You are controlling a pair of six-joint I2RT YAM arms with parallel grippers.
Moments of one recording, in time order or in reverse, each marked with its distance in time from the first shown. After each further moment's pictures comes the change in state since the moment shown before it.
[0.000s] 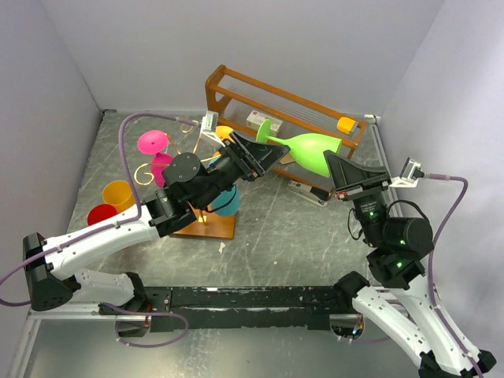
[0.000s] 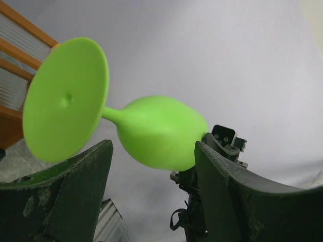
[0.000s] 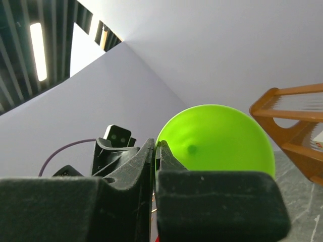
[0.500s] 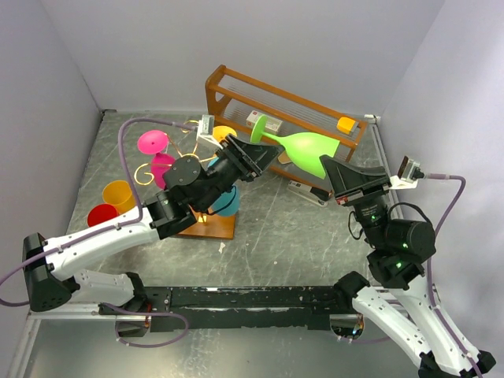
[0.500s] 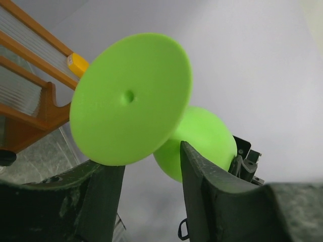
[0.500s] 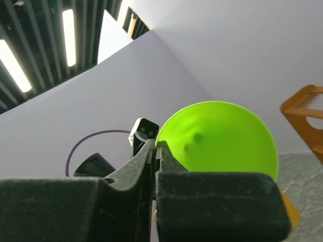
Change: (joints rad) left arm -0.002 -0.004 -0.034 0.027 -0.077 0.002; right arm -0.002 -0.009 -0.014 0.064 -0.111 0.037
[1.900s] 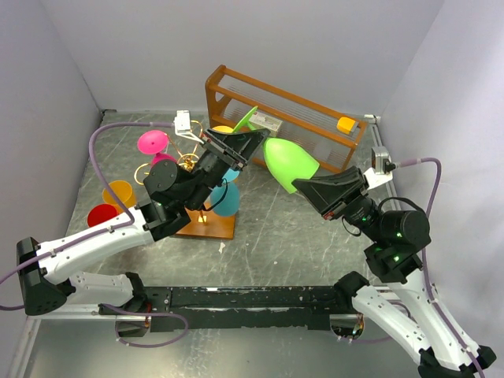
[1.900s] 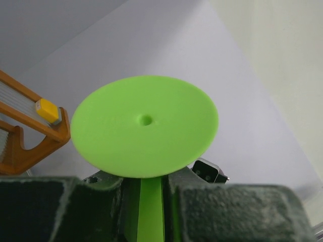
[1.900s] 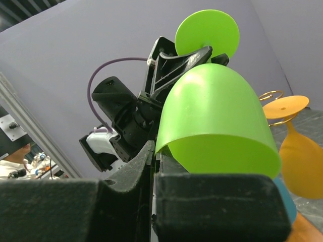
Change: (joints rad) left arm 0.005 -0.046 -0.026 0.196 -0.052 0.021; right arm -0.005 0.064 0.037 -0.036 -0.435 -0.014
